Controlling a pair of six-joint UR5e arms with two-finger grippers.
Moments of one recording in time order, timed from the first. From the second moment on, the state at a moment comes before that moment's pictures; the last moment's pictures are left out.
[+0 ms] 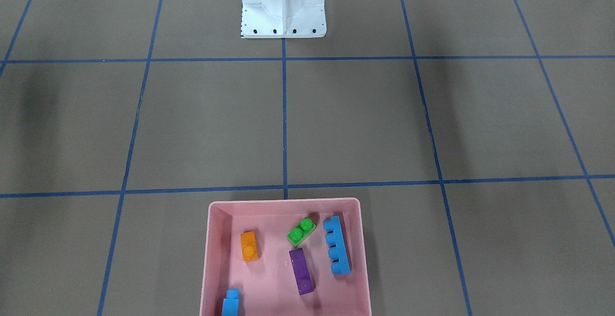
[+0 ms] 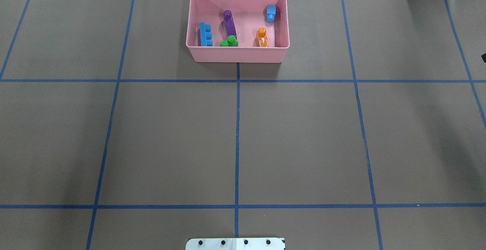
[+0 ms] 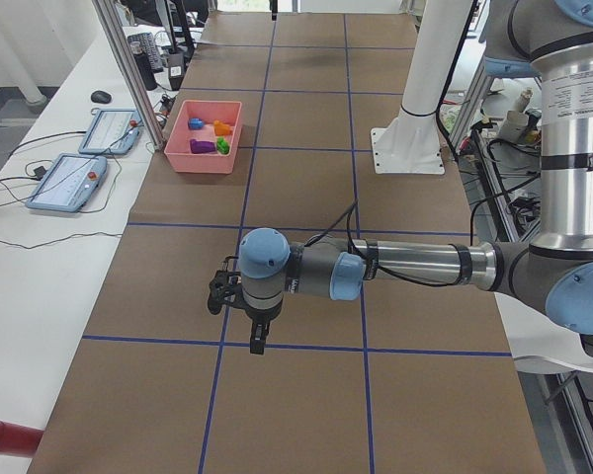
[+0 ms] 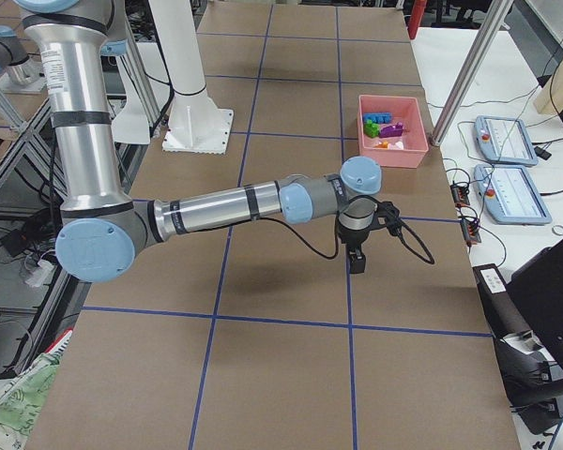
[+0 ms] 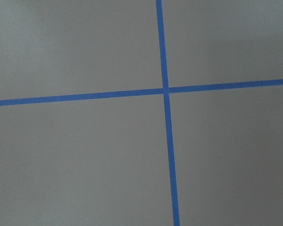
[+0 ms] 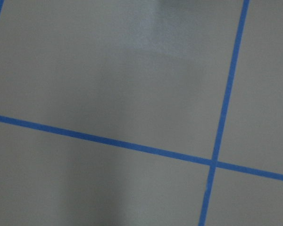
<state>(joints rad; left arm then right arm) -1.59 -1.46 -1.71 -1.66 -2.35 0.00 1.42 -1.50 1.73 -1.54 2.27 0.09</state>
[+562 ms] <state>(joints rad) -1.59 -1.46 -1.71 -1.67 -2.35 0.00 1.43 -1.59 1.78 -1.60 2.24 -0.02</state>
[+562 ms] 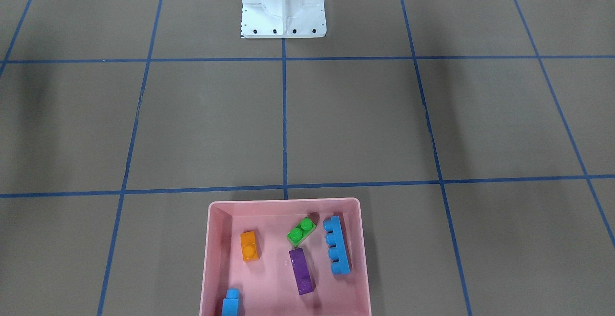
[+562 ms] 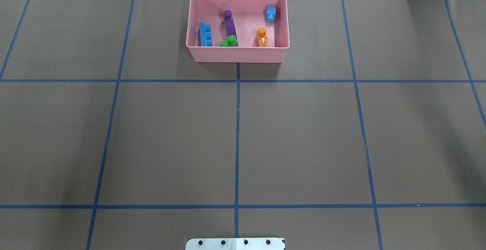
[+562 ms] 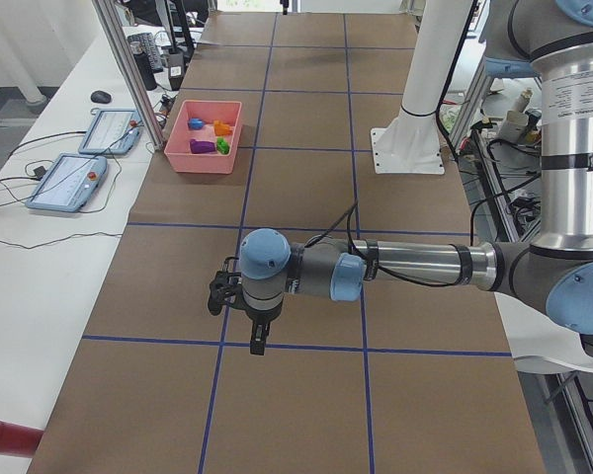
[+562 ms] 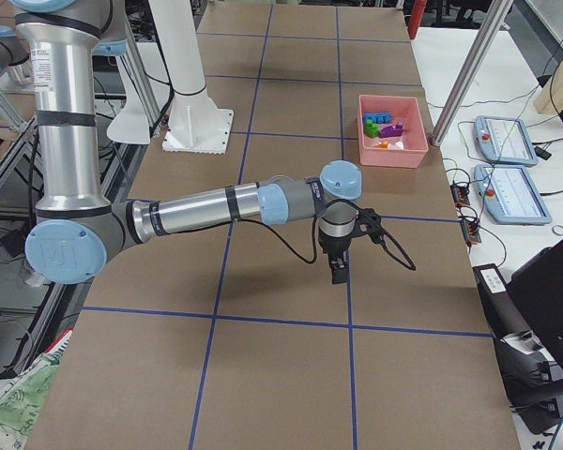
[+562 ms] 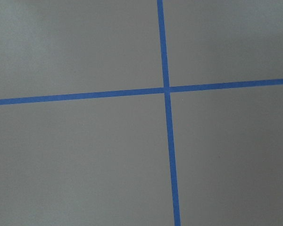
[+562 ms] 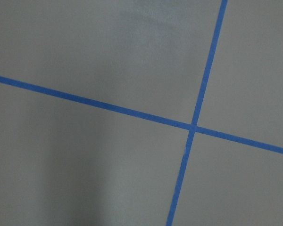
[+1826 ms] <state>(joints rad) -1.59 -1.46 -1.72 -1.67 -2.35 0.00 1.48 -1.74 1.85 -1.59 2.31 -0.03</state>
